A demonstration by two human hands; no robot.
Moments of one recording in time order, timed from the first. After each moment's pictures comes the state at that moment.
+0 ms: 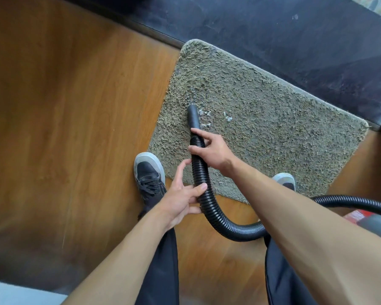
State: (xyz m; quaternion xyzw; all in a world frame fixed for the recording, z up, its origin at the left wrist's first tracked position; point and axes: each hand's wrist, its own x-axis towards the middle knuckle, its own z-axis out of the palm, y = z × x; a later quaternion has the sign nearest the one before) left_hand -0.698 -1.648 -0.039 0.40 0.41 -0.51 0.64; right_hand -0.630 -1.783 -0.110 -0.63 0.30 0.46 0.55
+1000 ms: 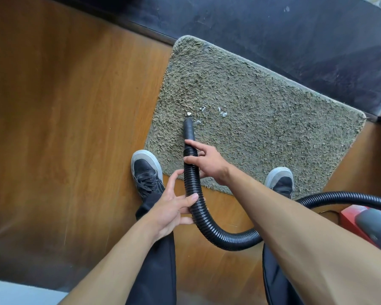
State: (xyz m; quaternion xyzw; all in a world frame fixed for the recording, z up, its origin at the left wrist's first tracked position) left_hand -0.728 -1.638 -0.031 0.37 0.43 -0.53 0.63; right_hand -0.662 -1.786 -0.099 -0.53 0.34 0.51 0.59
